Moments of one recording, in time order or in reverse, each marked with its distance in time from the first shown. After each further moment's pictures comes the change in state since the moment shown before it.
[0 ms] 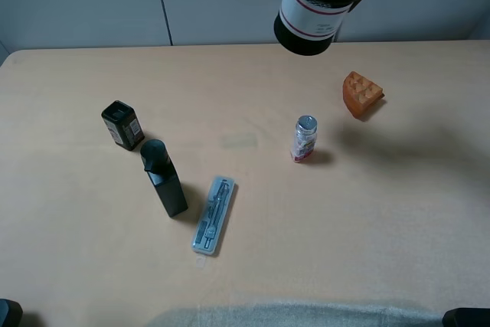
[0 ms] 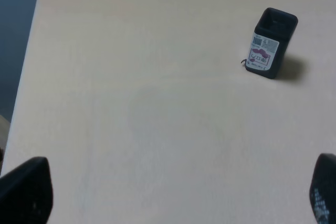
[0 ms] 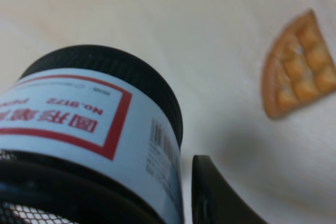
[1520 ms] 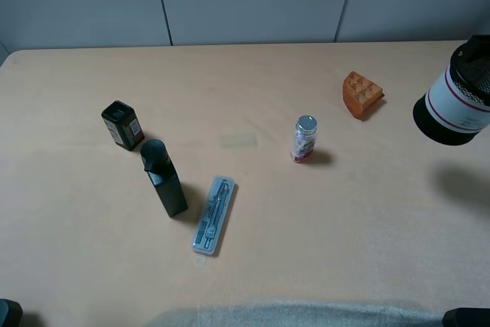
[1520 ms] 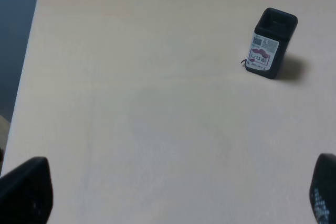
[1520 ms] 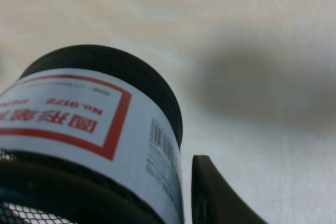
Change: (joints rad) left arm 0.000 0.000 0.000 0.000 0.000 0.000; right arm -0.521 -0.410 0.666 0.029 -0.102 -0.049
